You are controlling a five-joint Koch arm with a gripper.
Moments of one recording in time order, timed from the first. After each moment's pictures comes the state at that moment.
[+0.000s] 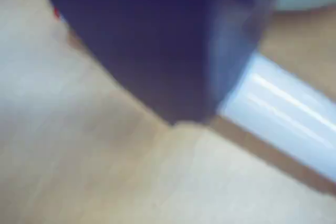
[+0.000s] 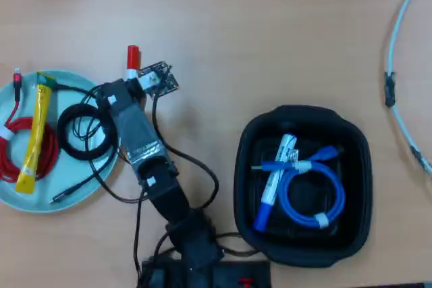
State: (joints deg) arm 63.9 63.7 69.5 70.8 -51.8
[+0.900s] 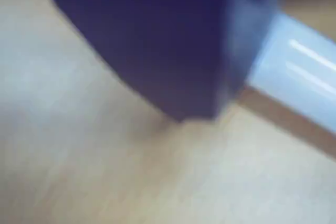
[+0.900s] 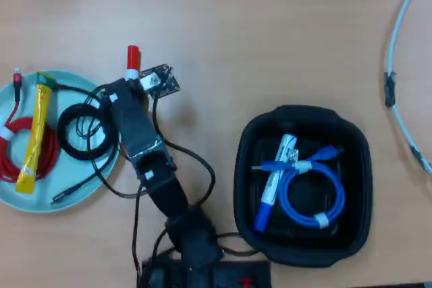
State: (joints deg) arm 64.4 59.6 69.5 72.0 -53.4
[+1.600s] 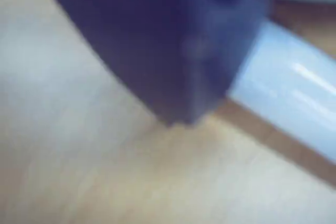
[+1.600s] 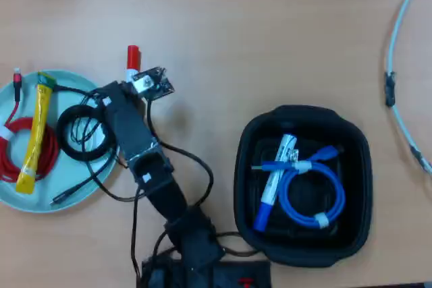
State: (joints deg) arm 61.3 61.3 68.4 76.6 -46.6
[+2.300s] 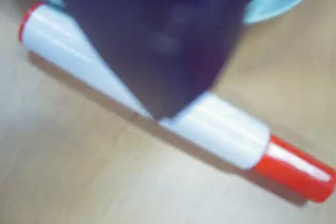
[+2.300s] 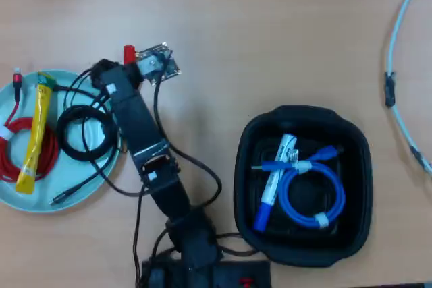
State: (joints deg) arm 66.5 60.6 49.2 82.6 -43.0
